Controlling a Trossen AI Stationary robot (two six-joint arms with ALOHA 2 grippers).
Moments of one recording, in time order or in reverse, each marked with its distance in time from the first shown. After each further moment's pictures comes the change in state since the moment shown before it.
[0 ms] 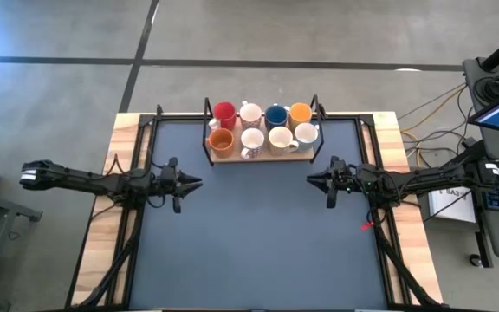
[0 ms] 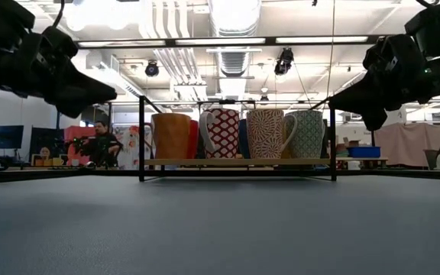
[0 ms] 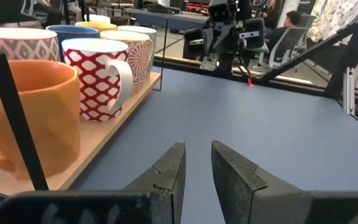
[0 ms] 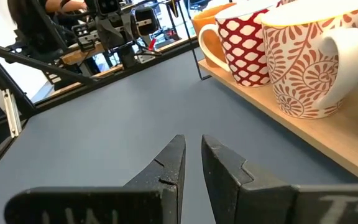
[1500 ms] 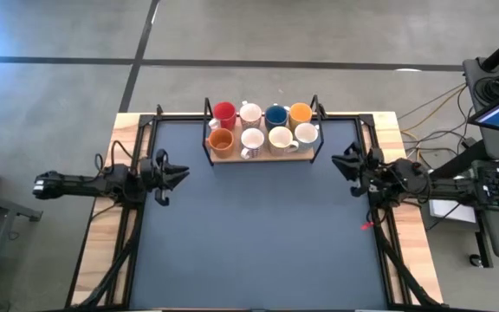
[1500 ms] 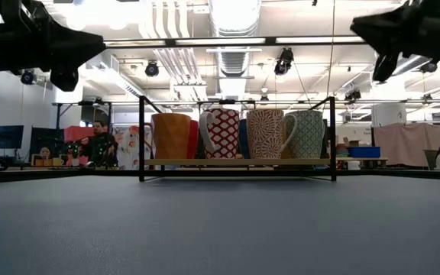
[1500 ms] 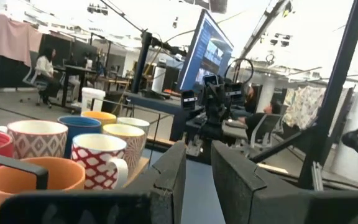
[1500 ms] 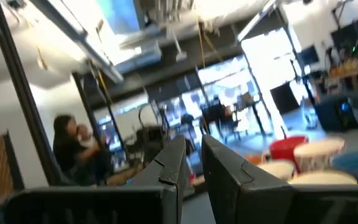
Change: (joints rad) left arm 0.010 -0.362 0.002 -0.002 0.000 0.000; right arm -0.048 -0.515 0.000 0.002 -0.002 -0.001
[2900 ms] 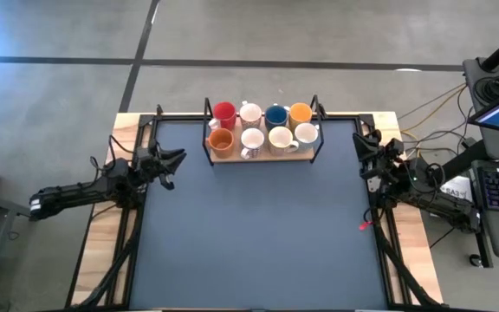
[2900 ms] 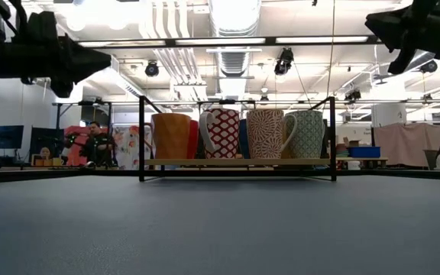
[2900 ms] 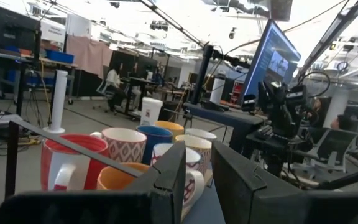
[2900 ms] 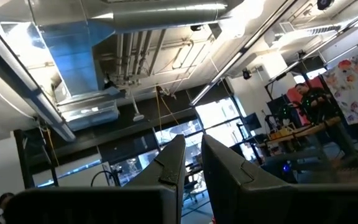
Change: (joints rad) left arm 0.267 -0.014 -0.008 -0.012 0.000 0.000; right arm -0.288 -0.225 0.000 -0.009 0.018 0.000
